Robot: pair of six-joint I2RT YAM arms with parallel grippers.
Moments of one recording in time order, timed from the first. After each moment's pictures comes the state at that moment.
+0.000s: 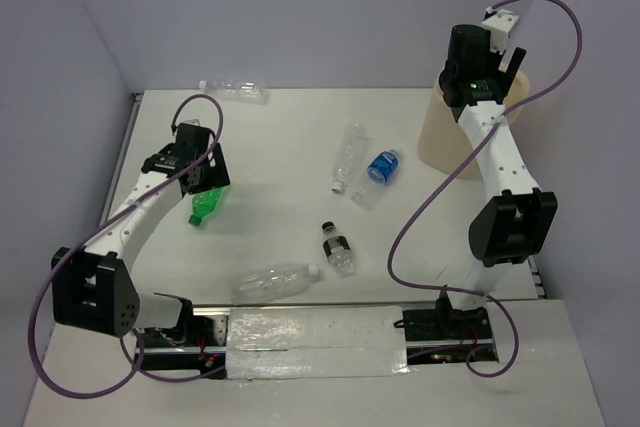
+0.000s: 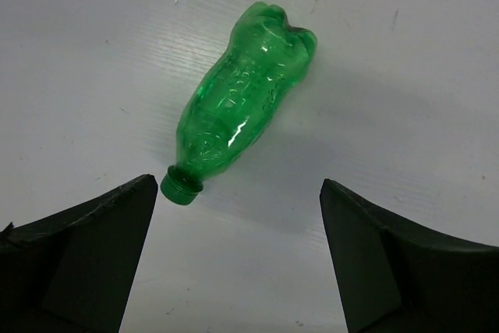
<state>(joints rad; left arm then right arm) -0.19 1.32 1.05 -0.68 -0.29 -0.42 0.06 1.70 1.74 -0.33 0.88 0.09</state>
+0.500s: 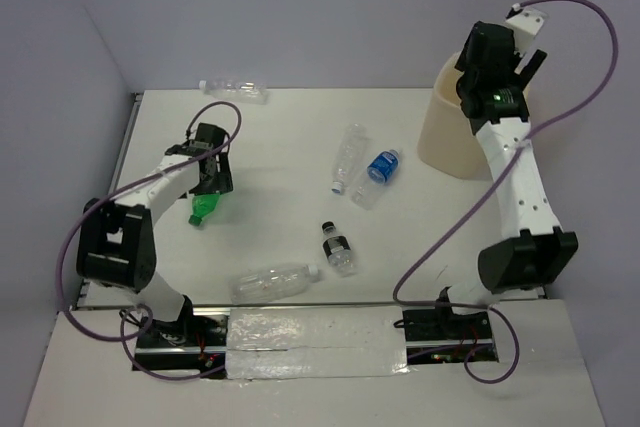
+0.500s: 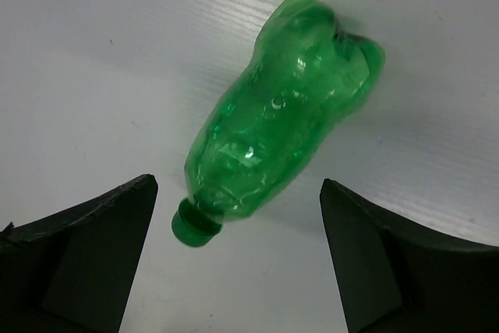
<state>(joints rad) -0.19 1.54 1.08 -0.66 -0.39 -0.39 0.06 1.55 1.74 -0.45 0.76 0.21</state>
